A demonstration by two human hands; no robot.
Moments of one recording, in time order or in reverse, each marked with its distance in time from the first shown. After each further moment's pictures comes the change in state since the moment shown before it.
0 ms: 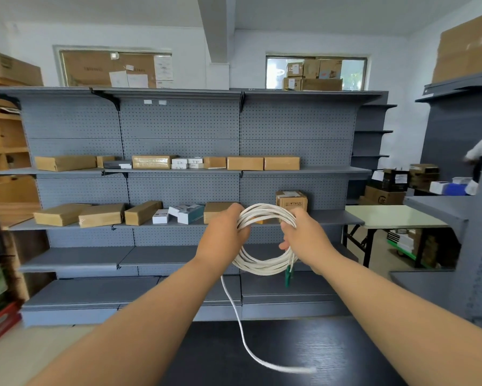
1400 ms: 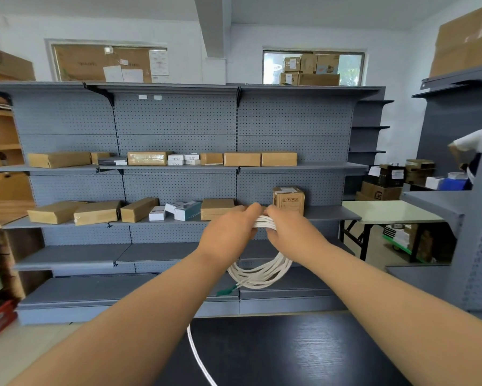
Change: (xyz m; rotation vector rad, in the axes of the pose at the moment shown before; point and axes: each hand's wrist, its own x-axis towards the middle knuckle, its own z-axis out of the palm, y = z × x) left_hand 0.004 0.012 0.004 0.414 -0.122 0.250; right_hand -0.003 -0.015 0.001 -0.523 -0.087 -0.327
